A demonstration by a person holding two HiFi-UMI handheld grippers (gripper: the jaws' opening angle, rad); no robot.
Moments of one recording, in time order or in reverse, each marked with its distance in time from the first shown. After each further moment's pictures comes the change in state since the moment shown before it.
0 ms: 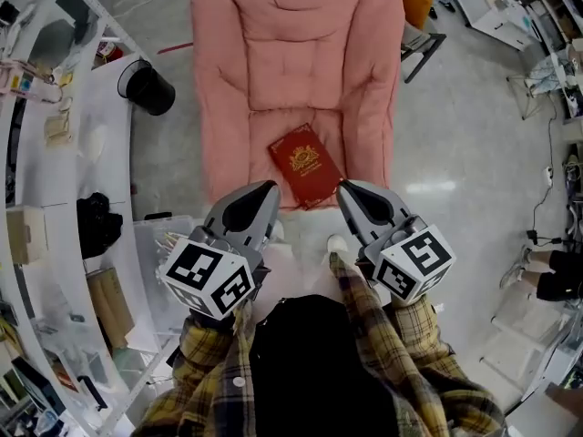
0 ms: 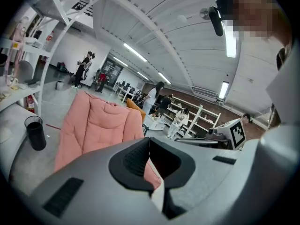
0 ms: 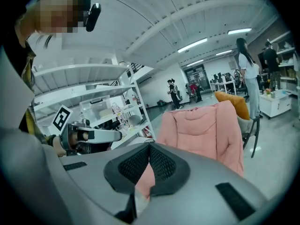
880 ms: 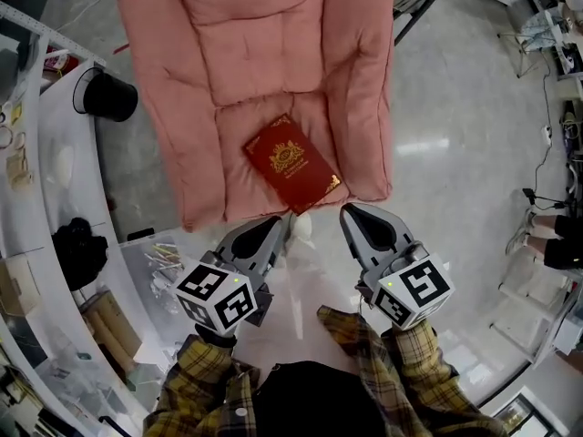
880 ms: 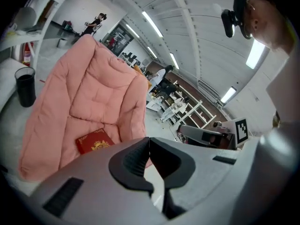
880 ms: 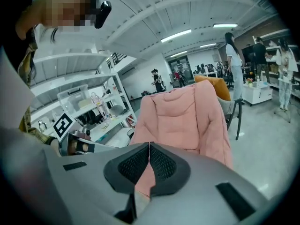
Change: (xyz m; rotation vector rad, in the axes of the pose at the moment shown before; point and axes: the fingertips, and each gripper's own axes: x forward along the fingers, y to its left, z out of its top) left arm 0.084 0.043 -0.135 -0.260 0.280 -0.116; right arm 0.019 -0.080 -0.090 0.108 0.110 -0.186
